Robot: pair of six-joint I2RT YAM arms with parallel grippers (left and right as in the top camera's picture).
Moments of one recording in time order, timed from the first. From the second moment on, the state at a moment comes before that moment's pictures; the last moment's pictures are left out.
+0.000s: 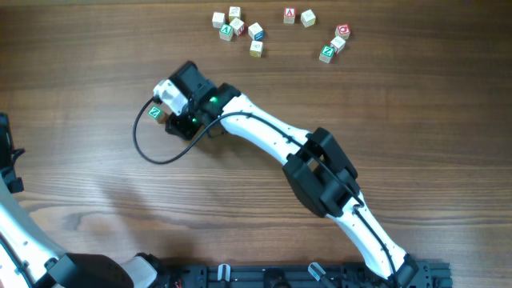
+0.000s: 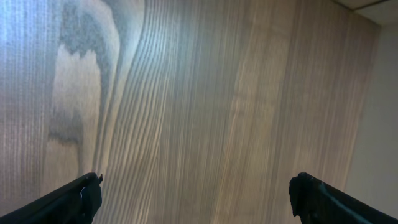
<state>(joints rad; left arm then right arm) 0.81 1.46 1.47 -1.09 -0.04 -0.98 0.85 2.47 2.06 -0.56 -0.38 -0.08</state>
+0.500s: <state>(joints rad) 0.79 1.46 1.47 -1.11 -0.04 -0.99 0.87 2.50 2.06 -0.63 -0.33 -0.13</state>
